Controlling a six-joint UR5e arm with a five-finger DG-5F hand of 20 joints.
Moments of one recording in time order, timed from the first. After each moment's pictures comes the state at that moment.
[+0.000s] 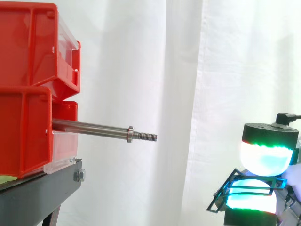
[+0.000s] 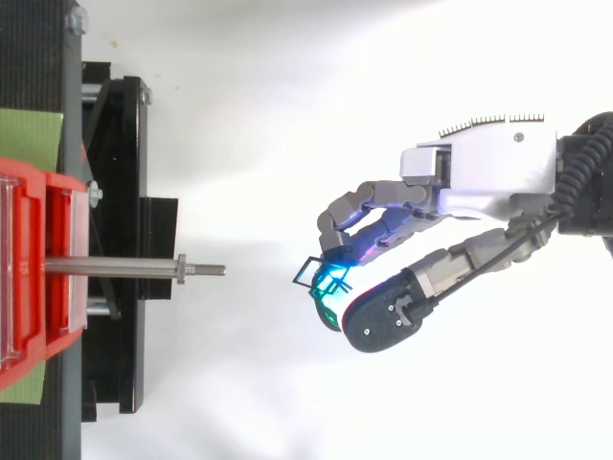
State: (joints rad) arm 0.14 -2.21 -1.28 -3.17 -1.52 0.07
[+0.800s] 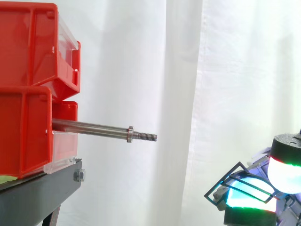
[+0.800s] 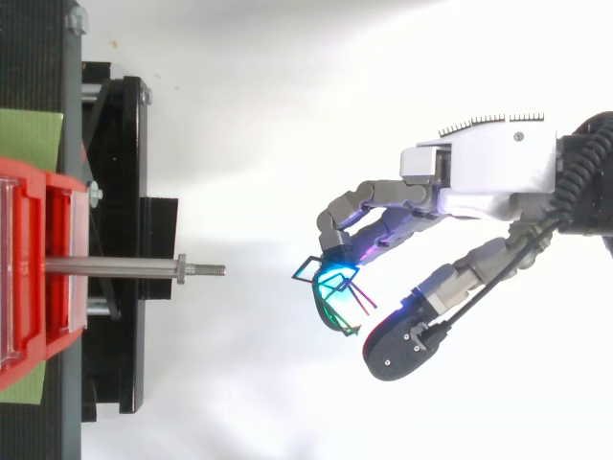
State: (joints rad) arm 0.14 -2.21 -1.28 -3.17 -1.52 0.07
